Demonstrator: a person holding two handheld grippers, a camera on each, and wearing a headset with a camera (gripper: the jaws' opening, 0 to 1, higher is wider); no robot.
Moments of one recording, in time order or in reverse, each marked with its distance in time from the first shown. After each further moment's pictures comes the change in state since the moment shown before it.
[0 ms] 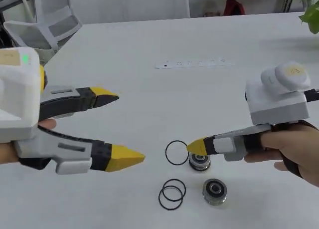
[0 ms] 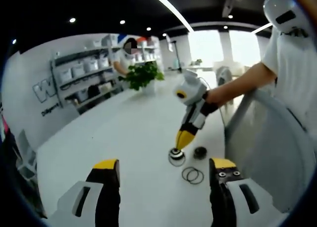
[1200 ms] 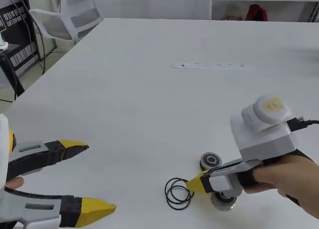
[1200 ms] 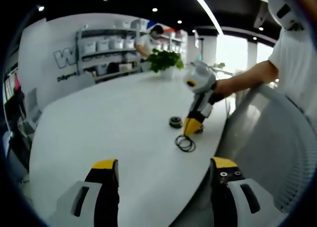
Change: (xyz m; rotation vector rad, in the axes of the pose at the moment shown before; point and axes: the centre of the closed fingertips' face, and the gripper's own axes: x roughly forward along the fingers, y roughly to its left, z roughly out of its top) left arm -0.033 -0.019 -0.084 -0.240 0.057 0.108; right arm 0.027 -0.001 -0.056 -0.088 0.237 -0.004
